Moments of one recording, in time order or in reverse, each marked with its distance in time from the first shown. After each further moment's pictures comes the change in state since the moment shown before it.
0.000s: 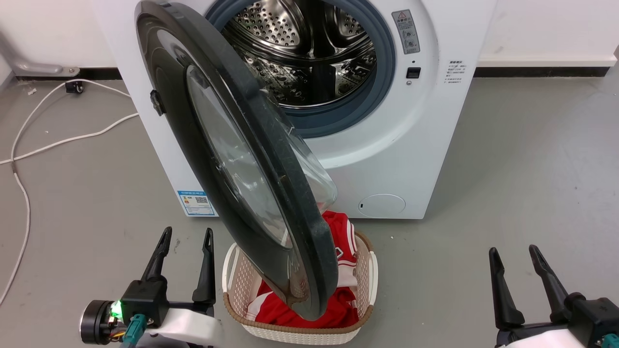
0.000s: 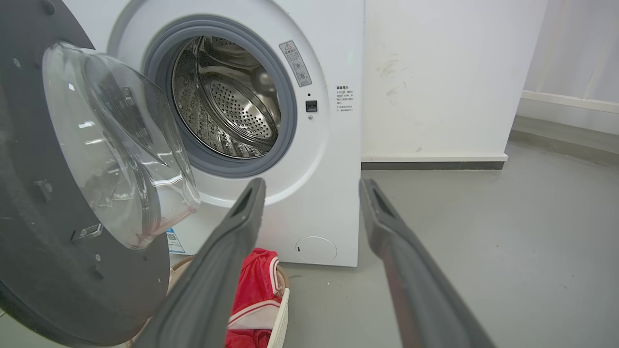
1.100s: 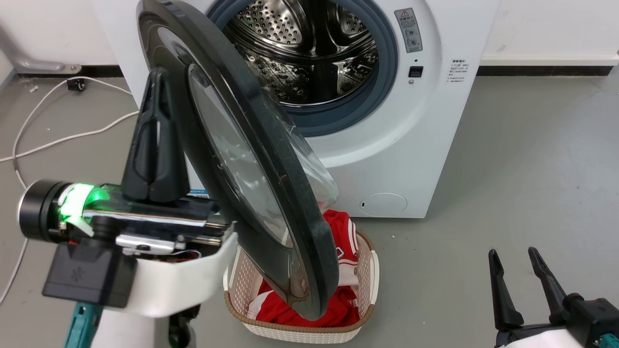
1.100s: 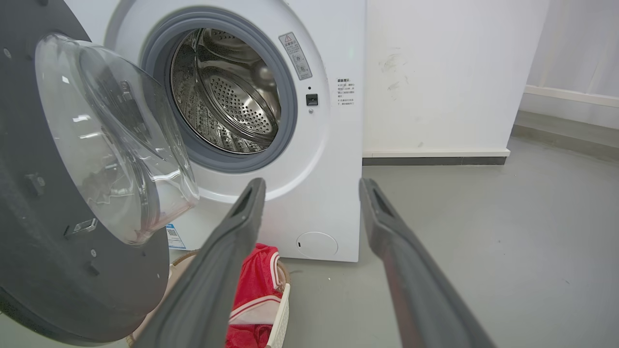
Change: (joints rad) left arm -0.253 -0.014 -0.083 -0.484 0.031 0.022 -0.001; right arm -0.007 0.000 -0.002 0.025 0.000 0.000 -0.007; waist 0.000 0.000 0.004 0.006
